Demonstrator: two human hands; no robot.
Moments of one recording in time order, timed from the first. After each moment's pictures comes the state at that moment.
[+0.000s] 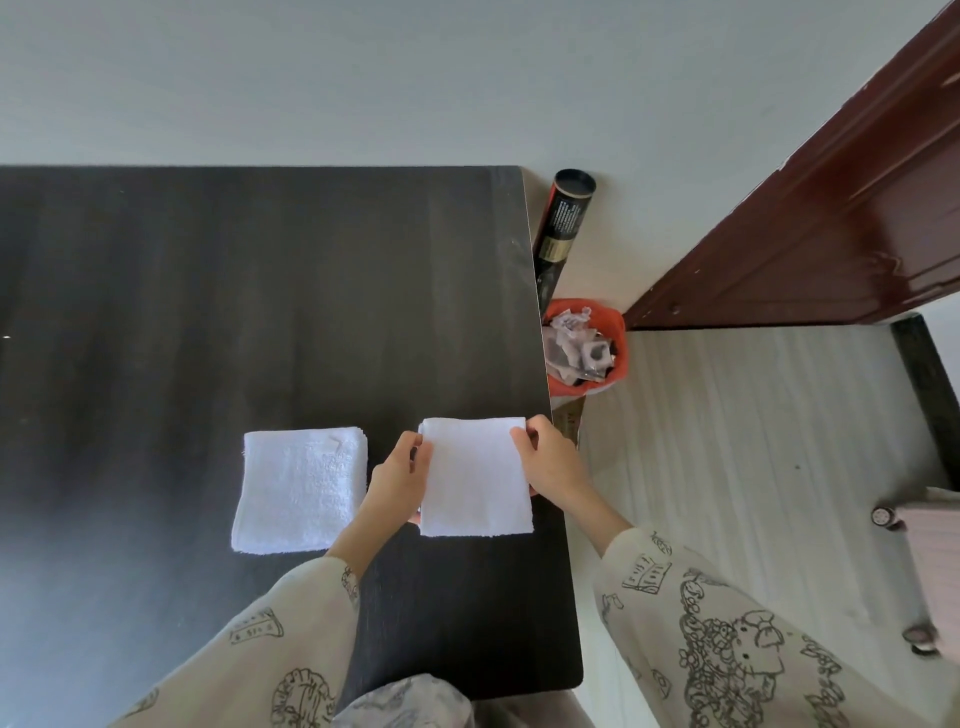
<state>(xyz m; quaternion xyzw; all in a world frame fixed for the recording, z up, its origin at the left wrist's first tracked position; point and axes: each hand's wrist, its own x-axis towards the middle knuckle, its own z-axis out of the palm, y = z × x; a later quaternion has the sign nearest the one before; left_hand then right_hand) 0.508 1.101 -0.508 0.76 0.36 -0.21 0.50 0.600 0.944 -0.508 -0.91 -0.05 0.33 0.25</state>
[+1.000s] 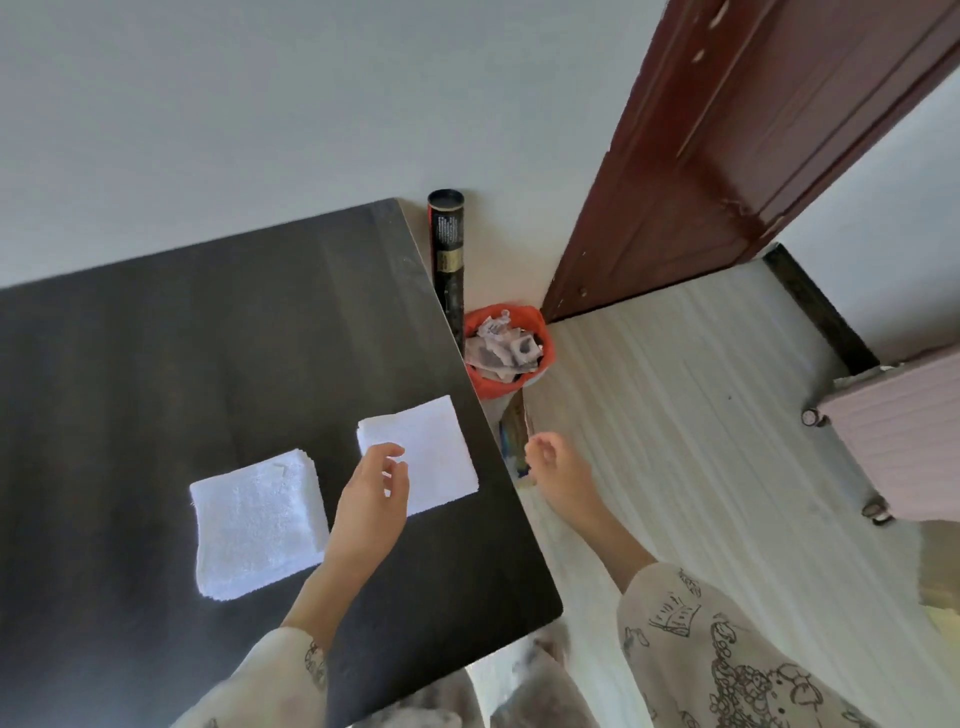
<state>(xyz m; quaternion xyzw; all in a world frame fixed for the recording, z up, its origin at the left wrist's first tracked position) 0.470 1.065 -0.458 0.88 0.21 -0.10 0.42 0.529 0.865 -0.471 -0.88 0.14 0.24 0.39</state>
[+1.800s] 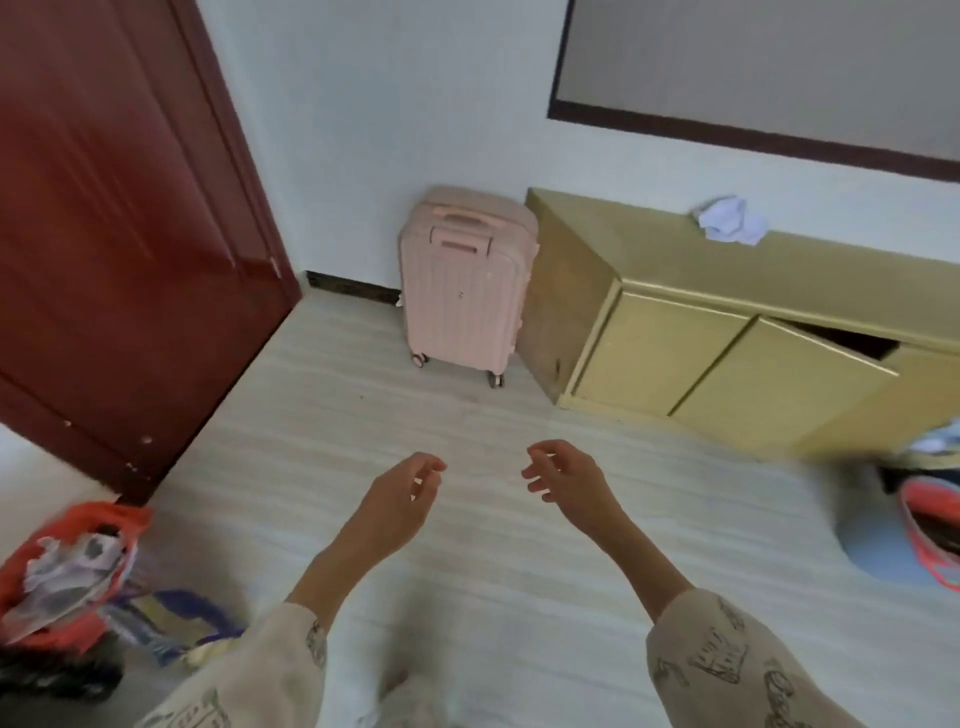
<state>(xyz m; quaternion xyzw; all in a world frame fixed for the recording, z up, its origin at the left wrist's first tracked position) 0.345 0.474 -0.385 0.80 -0.39 -0.29 0.35 0.193 0.323 -0.376 -0.72 0.43 -0.09 0.53</state>
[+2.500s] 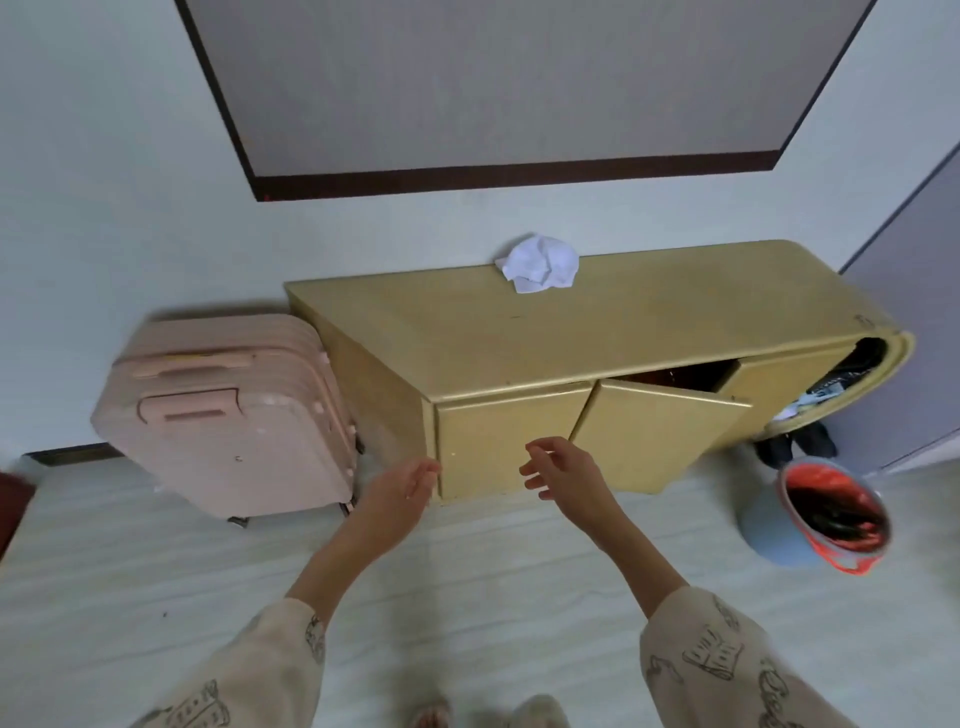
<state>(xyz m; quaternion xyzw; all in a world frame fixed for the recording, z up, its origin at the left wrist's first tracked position) 0.356 -0.075 -0.384 0.72 -0.55 -0.36 0.24 0.158 -0.142 -0.366 -0.59 0.57 -0.22 0.52</state>
